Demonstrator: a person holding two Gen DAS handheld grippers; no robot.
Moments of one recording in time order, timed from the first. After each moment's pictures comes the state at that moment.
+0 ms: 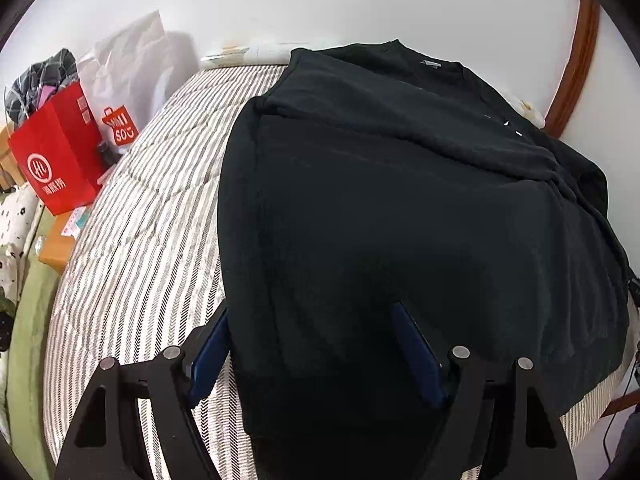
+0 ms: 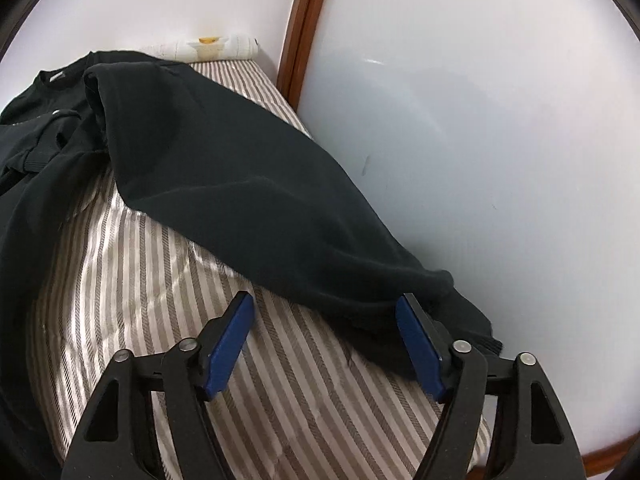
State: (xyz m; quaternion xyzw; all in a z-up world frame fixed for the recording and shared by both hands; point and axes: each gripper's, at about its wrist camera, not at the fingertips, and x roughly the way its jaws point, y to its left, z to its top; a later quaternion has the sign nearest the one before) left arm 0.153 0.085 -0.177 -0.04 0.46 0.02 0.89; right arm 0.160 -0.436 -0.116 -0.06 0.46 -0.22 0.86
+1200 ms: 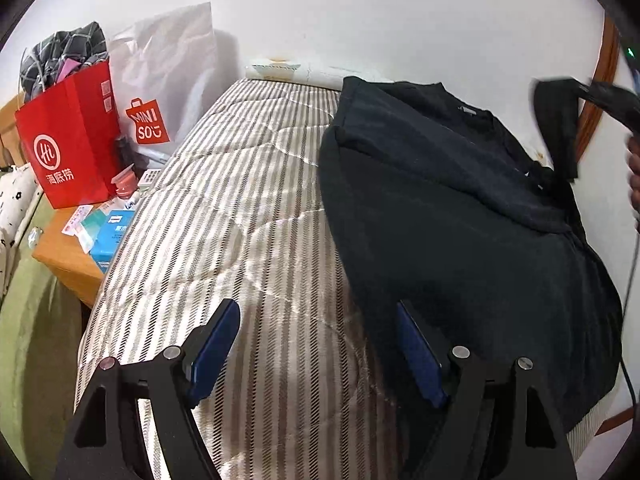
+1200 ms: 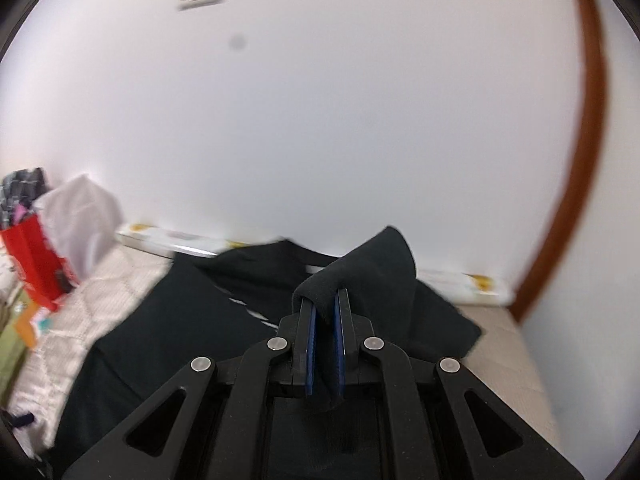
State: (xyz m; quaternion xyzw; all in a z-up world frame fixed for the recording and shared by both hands) left arm 0.160 0.184 -0.180 -0.10 0.42 0.01 0.90; right arm 0.338 -0.052 0.049 -0.11 0.29 0.05 0.95
